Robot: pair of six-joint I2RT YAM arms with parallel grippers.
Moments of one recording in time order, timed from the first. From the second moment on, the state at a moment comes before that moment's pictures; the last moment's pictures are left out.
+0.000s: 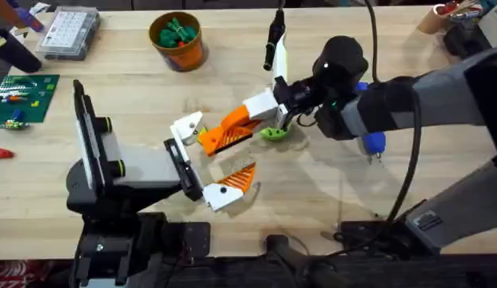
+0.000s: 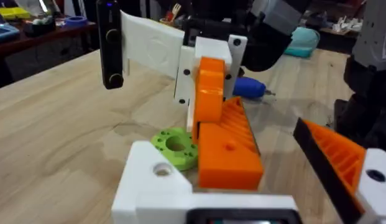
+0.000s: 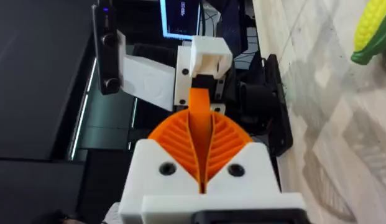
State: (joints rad) left arm 0.02 0.01 0.01 -0.11 1.11 0.04; right arm 0.52 1.84 0.69 1.22 -1.44 1.53
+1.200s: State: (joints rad) left arm 0.02 0.01 0.01 -0.11 1.11 0.04; right arm 0.53 1.84 0.69 1.15 -1.38 1.49
